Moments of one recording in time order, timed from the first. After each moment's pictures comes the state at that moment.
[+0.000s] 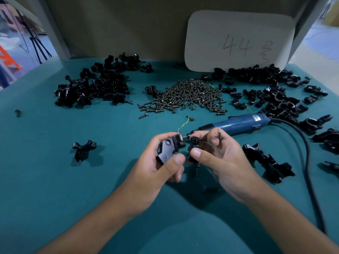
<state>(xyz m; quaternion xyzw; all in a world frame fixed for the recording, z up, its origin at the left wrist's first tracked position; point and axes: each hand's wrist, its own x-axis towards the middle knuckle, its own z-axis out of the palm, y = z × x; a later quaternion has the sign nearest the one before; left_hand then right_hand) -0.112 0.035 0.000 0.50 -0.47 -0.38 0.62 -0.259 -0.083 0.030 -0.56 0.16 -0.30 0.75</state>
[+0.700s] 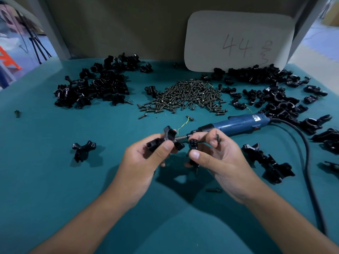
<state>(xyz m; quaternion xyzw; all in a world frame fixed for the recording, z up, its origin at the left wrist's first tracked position) -0.103 0.030 0.010 0.53 -0.39 -0.33 0.68 -0.260 -0.085 0.026 -0.58 0.16 -0.28 0.75</state>
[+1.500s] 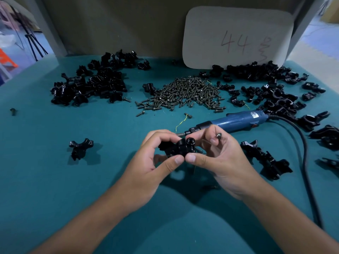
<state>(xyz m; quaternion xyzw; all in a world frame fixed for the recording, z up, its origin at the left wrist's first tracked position) -0.108 0.032 0.005 0.54 -0.51 -0.29 0.61 -0.261 -0.087 0.024 -0.61 0.13 -0.30 0.72</state>
